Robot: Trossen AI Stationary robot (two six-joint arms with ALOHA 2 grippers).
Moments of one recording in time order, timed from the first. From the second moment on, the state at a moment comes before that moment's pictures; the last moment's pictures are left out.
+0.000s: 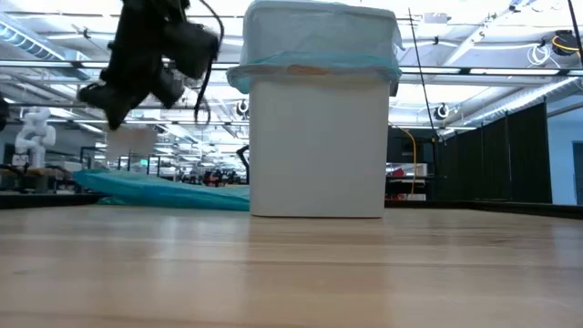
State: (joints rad) left arm 0.20 1.48 1.08 -1.56 -0.55 -0.21; right arm 0.00 1.34 1.90 -1.24 0.24 -0.01
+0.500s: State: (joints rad) left arm 0.20 1.07 1.16 -1.12 -0.89 -0.41; right arm 0.00 1.34 1.90 -1.21 0.24 -0.01
